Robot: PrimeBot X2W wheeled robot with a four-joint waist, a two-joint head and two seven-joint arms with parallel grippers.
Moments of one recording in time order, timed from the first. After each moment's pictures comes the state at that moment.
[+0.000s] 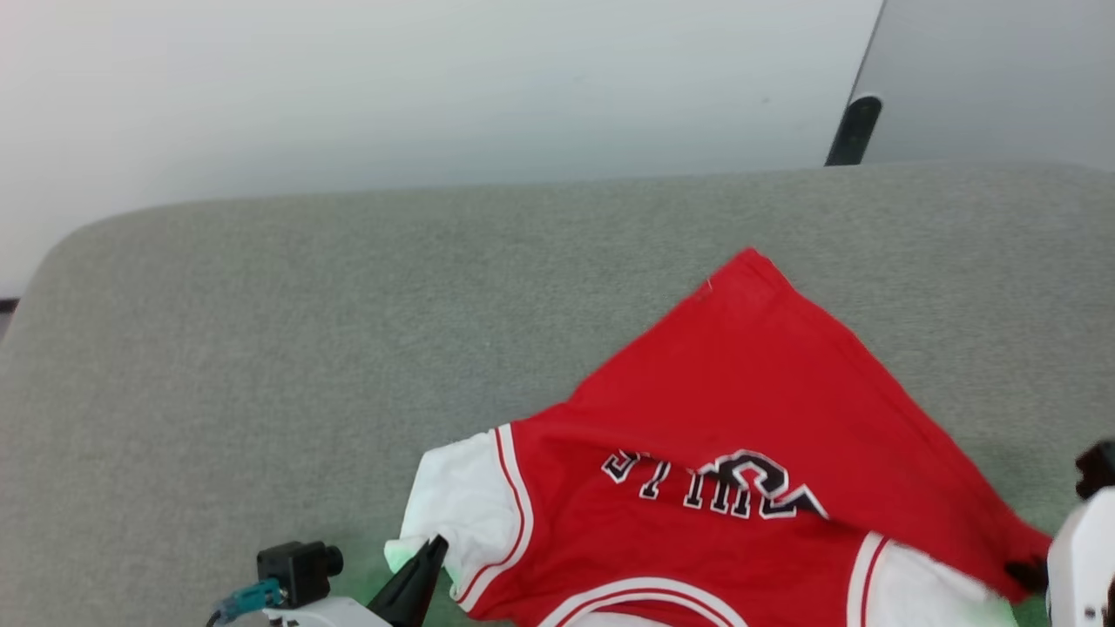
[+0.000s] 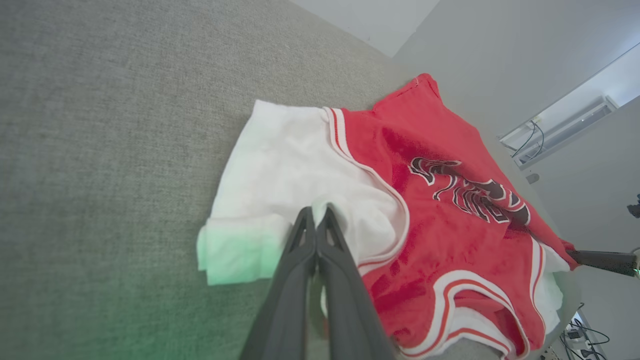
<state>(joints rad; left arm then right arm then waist) -0.20 0.43 -0.69 0.41 -1.07 -0.10 -0.26 -0.25 -0.63 0.31 0.41 0.80 0.13 0.66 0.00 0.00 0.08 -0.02</state>
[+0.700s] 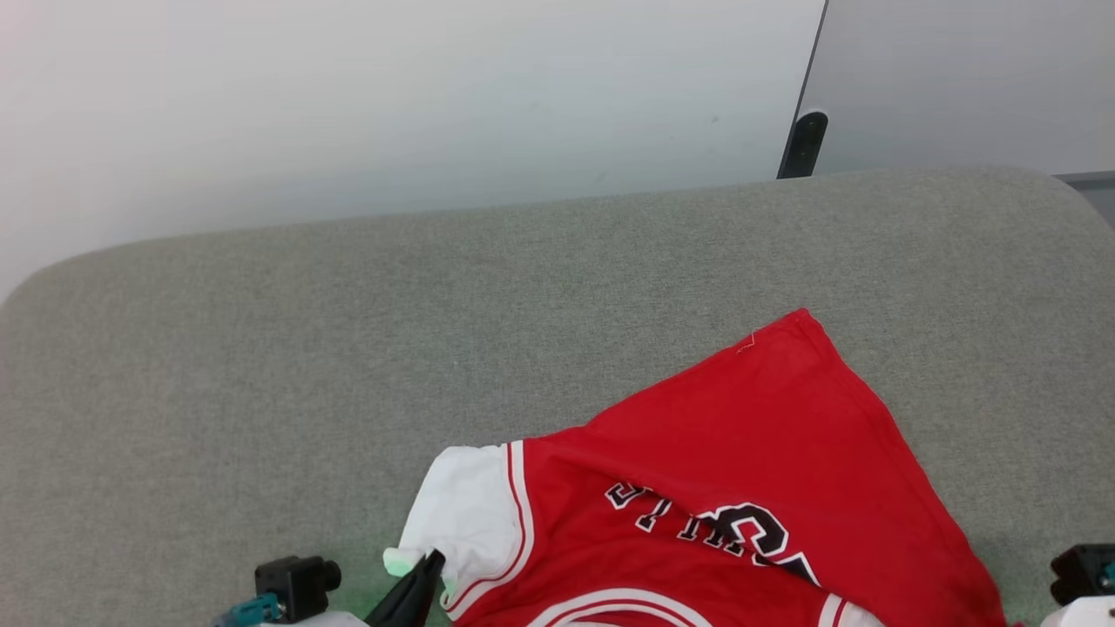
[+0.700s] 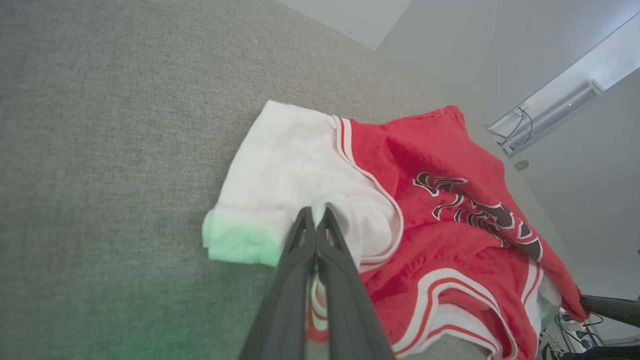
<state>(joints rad) -0.16 0.43 -0.68 0.40 -1.06 -0.10 -0.26 0.08 -0.49 0.12 0.18 0.67 0.13 0.70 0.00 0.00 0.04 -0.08</state>
